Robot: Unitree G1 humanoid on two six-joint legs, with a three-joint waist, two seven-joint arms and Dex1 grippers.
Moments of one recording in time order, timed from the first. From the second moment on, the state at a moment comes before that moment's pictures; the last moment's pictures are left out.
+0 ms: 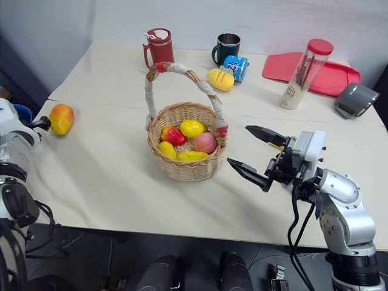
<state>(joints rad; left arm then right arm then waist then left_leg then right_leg) -1.07 0.81 0.41 1.35 -0.15 0.13 -0.04 -0.17 -0.61 -0.21 -0.39 0.69 0.17 0.92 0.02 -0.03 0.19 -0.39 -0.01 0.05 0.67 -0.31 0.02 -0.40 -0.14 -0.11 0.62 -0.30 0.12</state>
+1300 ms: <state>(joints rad) -1.08 0.74 0.45 1.36 -0.12 0.15 -0.08 -0.10 -0.61 -0.24 -0.46 0.69 0.18 0.87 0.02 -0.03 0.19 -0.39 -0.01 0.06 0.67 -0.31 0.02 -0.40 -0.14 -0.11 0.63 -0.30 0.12</state>
